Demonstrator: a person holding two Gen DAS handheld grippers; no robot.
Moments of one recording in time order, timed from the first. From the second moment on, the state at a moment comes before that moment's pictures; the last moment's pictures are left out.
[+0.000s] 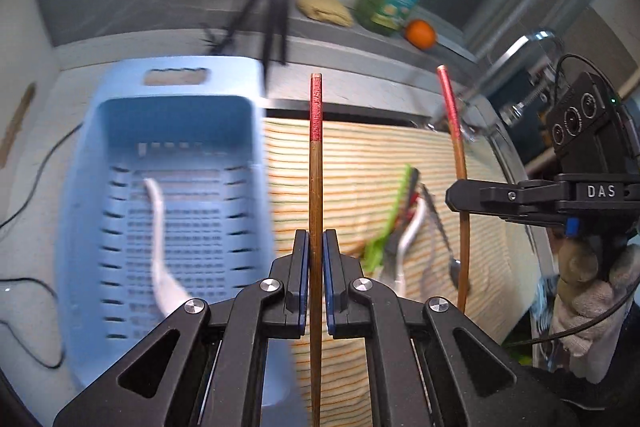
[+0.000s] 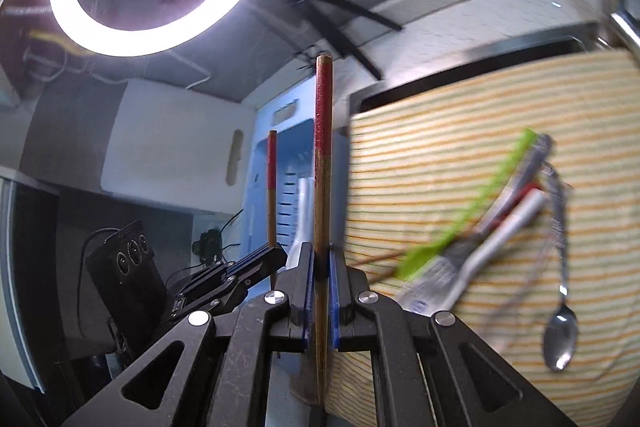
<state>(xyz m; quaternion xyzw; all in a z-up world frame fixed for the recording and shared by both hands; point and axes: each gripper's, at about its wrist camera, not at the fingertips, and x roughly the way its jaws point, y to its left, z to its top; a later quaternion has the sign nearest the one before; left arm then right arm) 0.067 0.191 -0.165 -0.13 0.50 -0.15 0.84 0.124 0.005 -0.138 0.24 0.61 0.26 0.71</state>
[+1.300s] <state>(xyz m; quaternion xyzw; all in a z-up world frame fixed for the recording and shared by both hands) 0.094 0.274 -0.222 -0.14 0.57 -0.02 0.81 0.167 0.156 -0.224 0.11 0.68 0.26 0.68</state>
